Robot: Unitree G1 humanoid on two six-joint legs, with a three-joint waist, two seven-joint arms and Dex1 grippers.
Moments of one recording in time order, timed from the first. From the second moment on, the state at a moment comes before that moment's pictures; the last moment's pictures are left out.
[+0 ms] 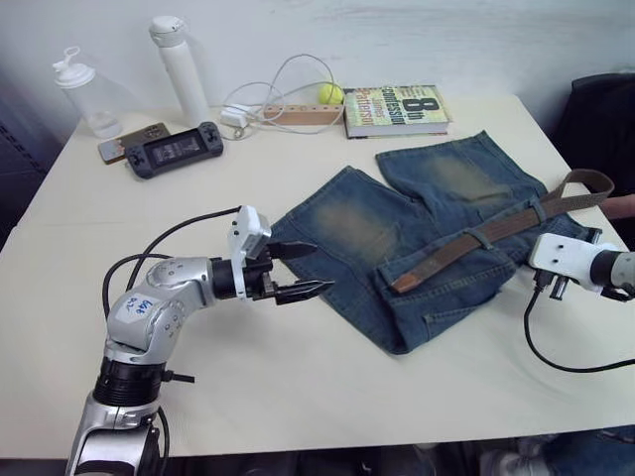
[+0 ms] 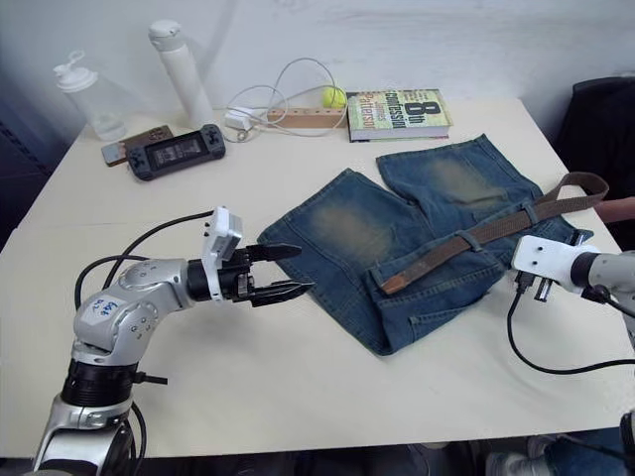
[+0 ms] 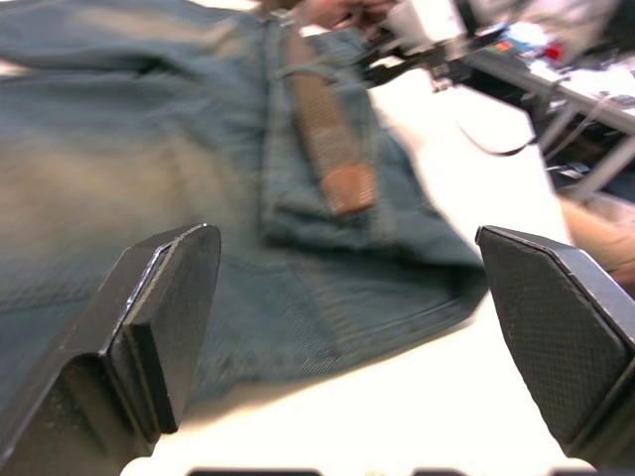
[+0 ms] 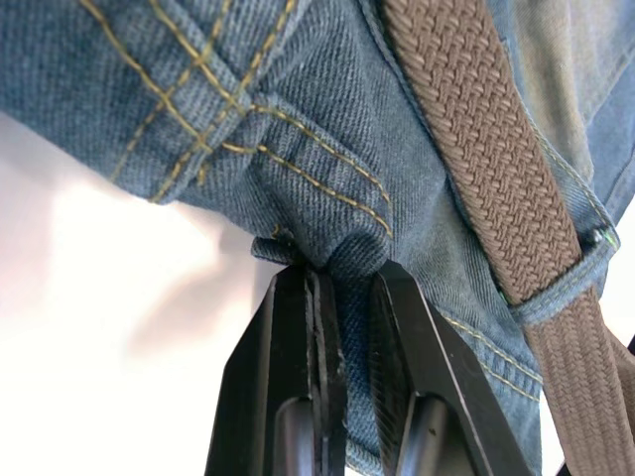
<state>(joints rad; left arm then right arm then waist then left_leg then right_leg) -0.46 0.47 0.01 -0.27 -0.56 0.78 -0.87 -0.64 -1.07 0.17 0.86 -0.22 -0.45 0.84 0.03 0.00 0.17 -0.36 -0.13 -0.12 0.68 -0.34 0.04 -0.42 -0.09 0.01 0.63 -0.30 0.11</state>
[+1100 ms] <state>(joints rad) -0.48 0.49 -0.17 -0.18 -0.36 0.59 -0.82 -0.45 -0.51 -0.79 -0.04 1.22 1.61 0.20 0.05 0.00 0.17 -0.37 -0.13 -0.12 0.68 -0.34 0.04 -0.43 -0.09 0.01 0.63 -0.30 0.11</state>
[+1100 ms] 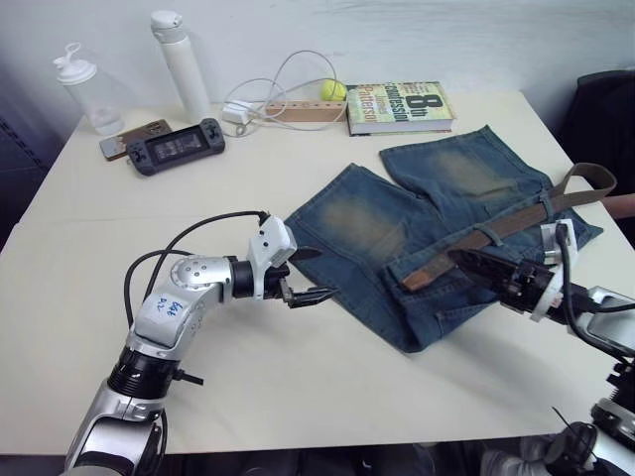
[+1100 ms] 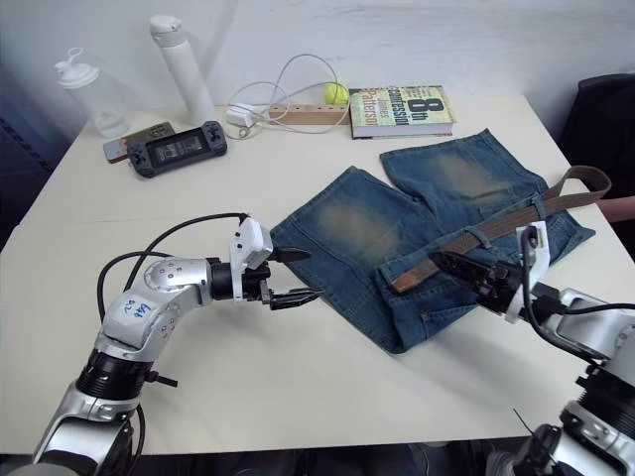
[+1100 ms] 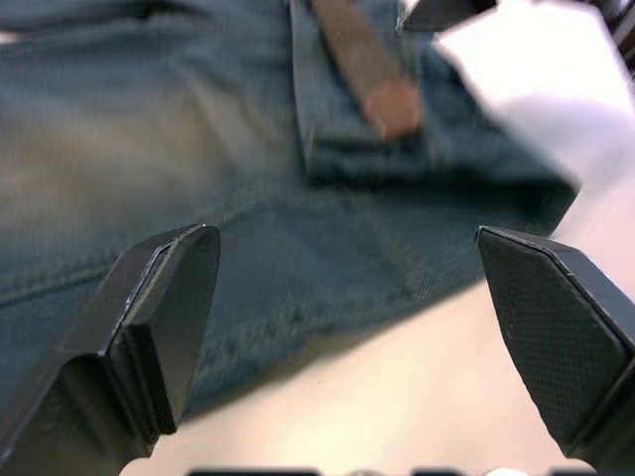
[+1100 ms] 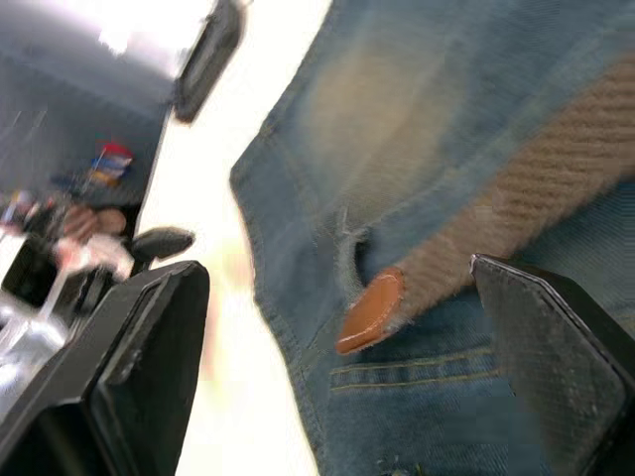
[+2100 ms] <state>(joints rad) -0.47 0.47 -0.15 -0.19 -0.35 0.57 -0.79 -0.39 -0.48 -0.55 0.08 1.74 1.29 -0.35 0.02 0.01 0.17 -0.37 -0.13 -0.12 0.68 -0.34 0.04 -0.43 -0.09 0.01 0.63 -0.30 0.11</state>
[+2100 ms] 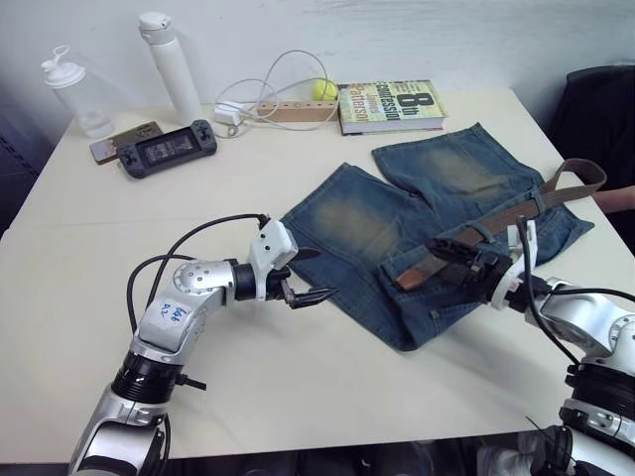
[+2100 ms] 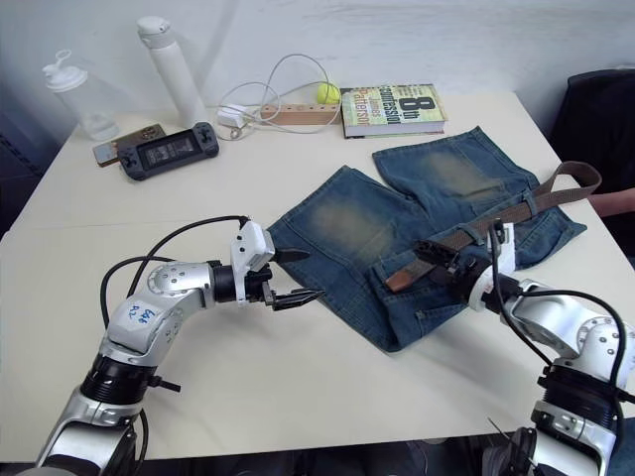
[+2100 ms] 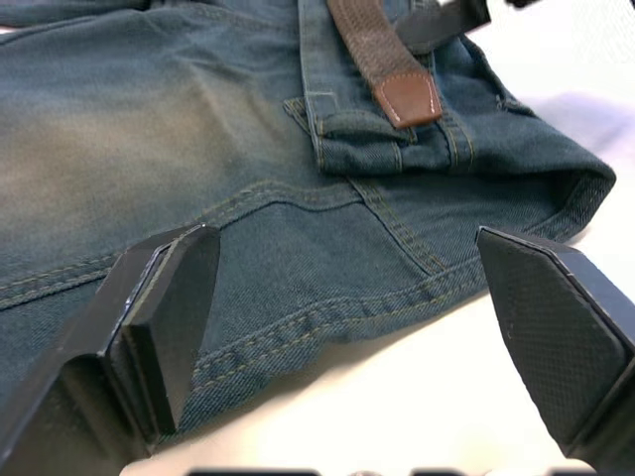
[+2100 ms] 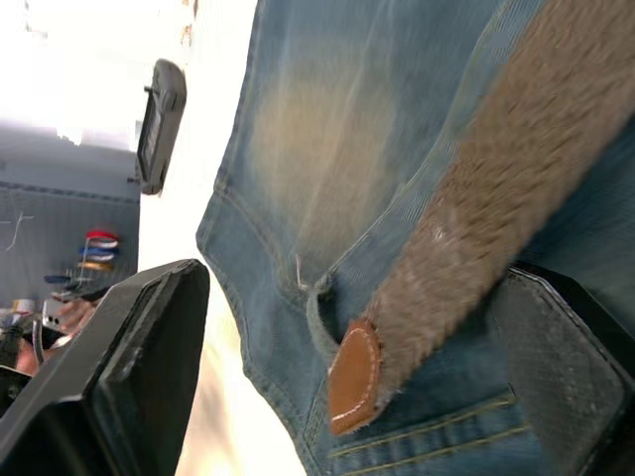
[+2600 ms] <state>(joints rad) -0.47 0.51 -0.14 -0.19 -0.33 0.58 -0.80 -0.36 -0.47 -0.43 0.00 1.57 1.02 -0.19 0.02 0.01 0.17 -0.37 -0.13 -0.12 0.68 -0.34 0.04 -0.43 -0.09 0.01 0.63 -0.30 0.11</state>
